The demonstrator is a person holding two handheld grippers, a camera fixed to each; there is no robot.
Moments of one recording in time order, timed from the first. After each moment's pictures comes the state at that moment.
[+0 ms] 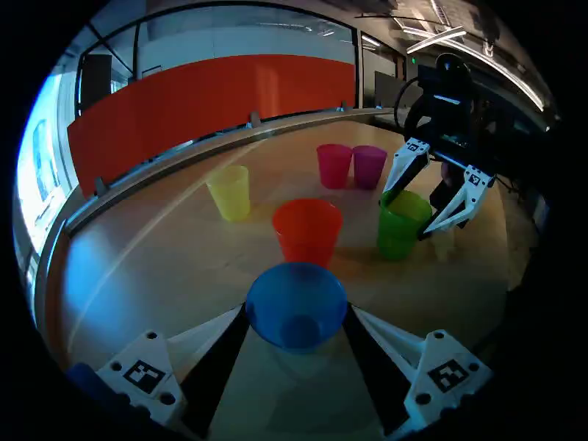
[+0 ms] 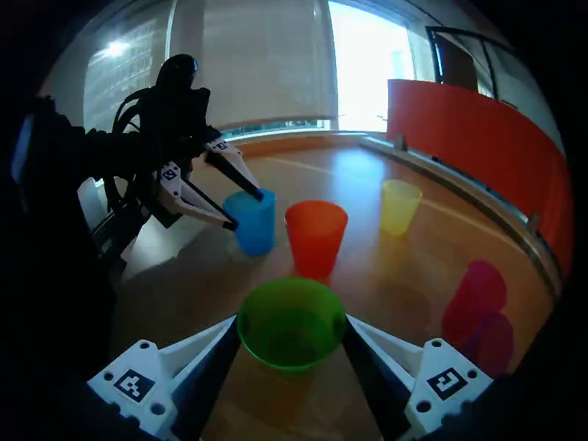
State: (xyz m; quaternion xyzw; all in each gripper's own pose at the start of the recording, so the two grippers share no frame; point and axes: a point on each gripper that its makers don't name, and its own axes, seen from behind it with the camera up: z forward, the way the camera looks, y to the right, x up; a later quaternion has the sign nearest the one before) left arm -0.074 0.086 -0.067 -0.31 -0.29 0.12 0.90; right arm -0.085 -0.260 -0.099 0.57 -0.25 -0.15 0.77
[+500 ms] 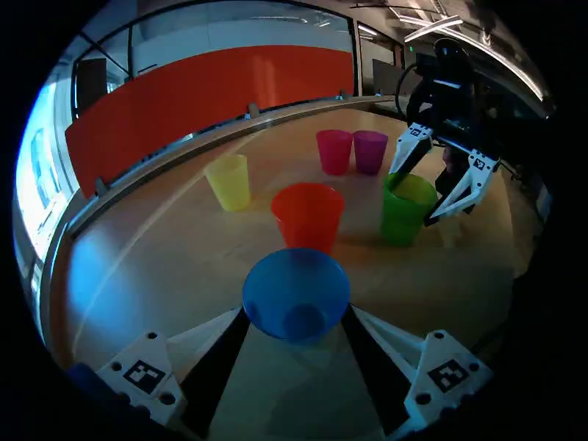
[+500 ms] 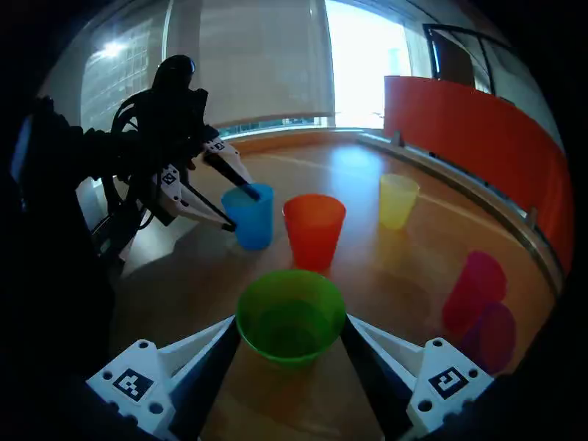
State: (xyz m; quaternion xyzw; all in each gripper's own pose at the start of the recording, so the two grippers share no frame) left arm -0.088 0.082 -0.069 -0.31 -0.30 0.15 0.89; right arm -0.090 -0.254 -0.101 0.56 -0.26 -0.15 0.77
